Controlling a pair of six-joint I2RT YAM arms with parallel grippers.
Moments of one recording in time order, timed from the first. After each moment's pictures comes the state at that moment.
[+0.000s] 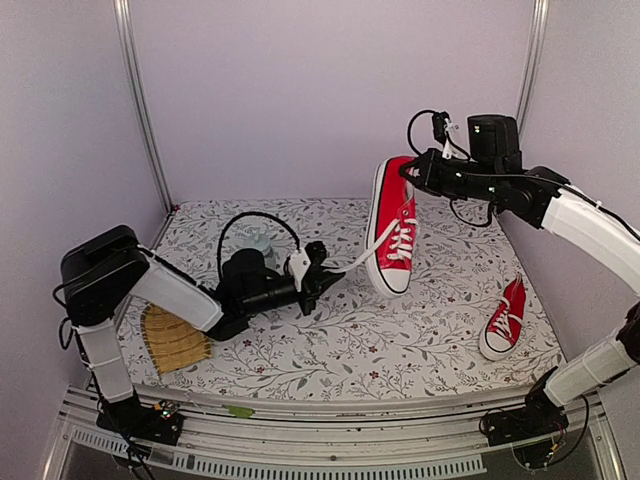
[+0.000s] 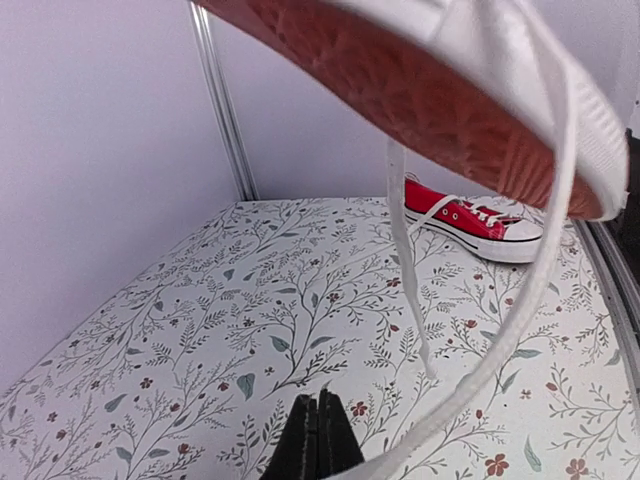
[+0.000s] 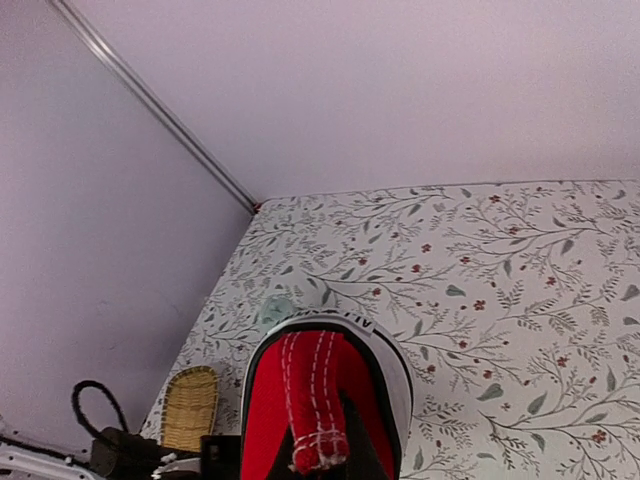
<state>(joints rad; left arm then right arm) -0.88 1.91 0.79 1.11 0.26 0.21 0.61 1.39 1.39 -0.26 -0.15 0.57</state>
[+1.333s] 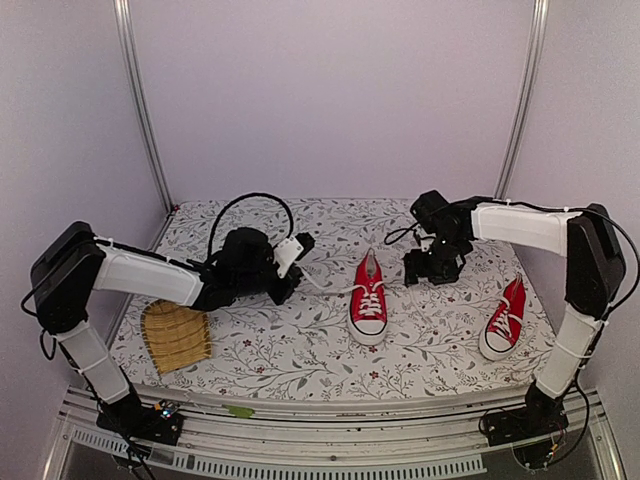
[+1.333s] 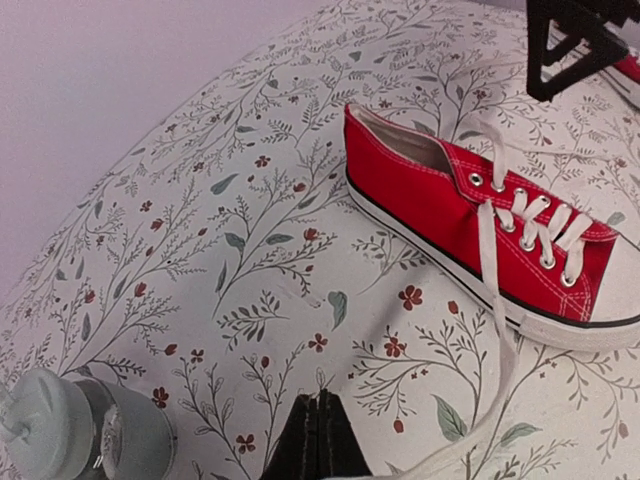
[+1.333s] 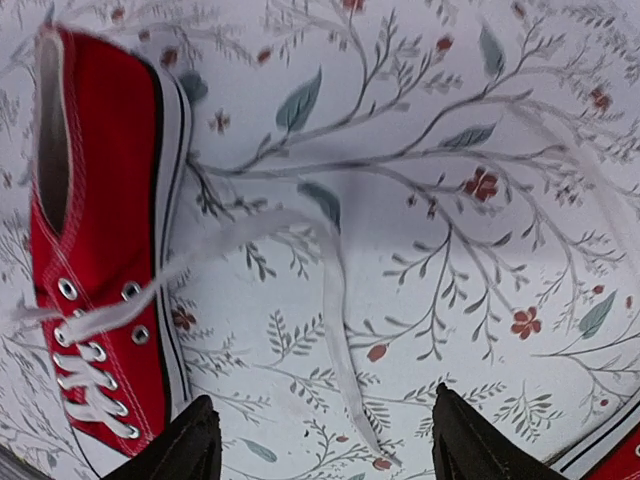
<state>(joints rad) -0.78 1.70 0.86 0.35 -0.04 0.25 0.55 1.79 1.36 -0.79 0.06 0.45</state>
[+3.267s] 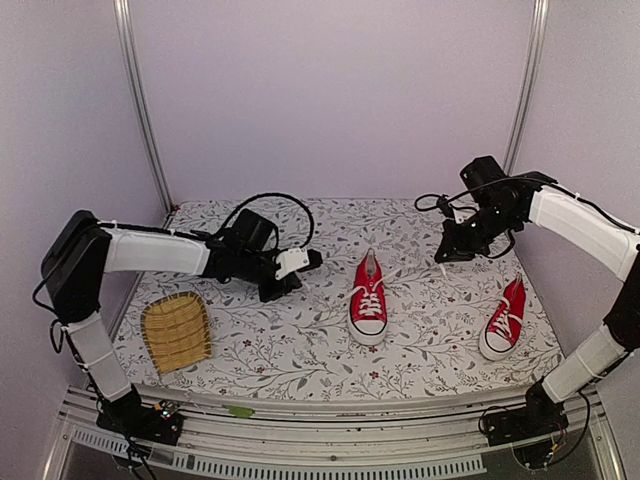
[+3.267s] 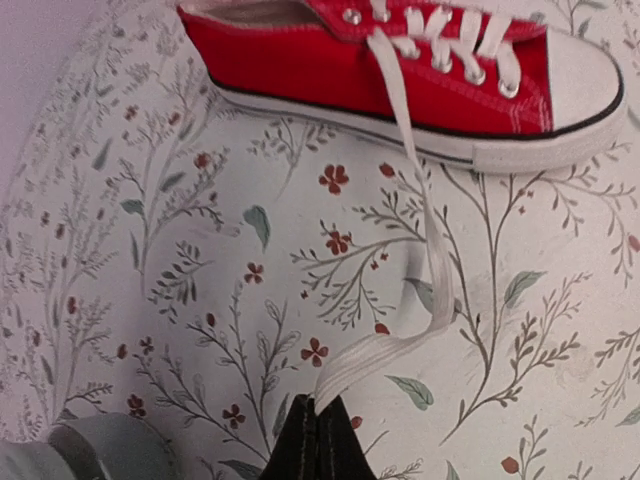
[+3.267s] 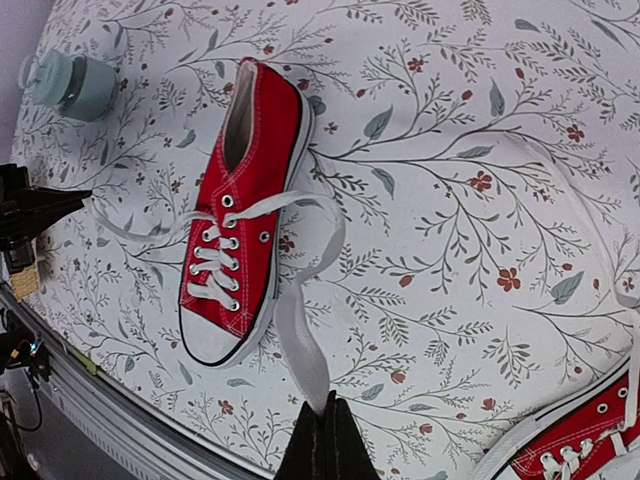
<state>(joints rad) -0.69 1.86 1.14 -0.21 0.21 0.68 0.42 1.51 1.35 -0.96 -0.21 0.29</state>
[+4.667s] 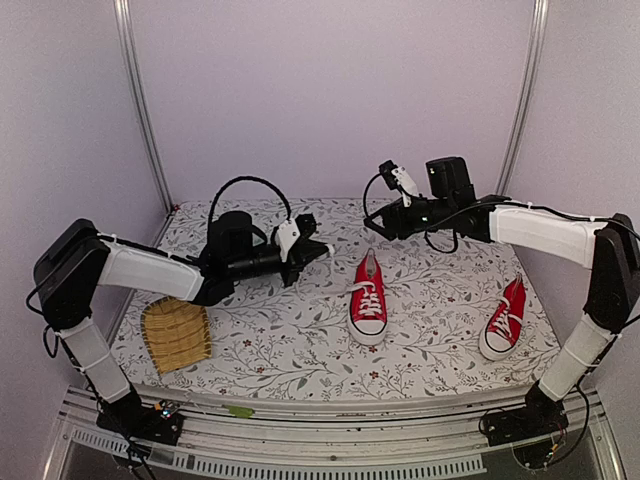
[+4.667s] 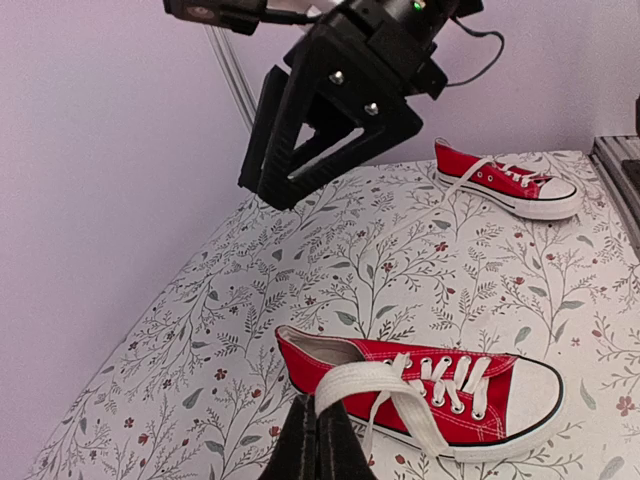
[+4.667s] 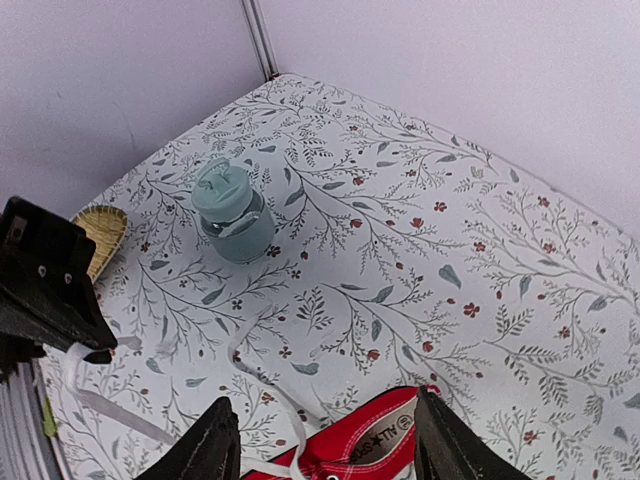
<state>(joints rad) -0.74 1.71 0.88 0.70 0.38 0.38 0.57 1.68 1.31 -0.17 -0.35 0.08</state>
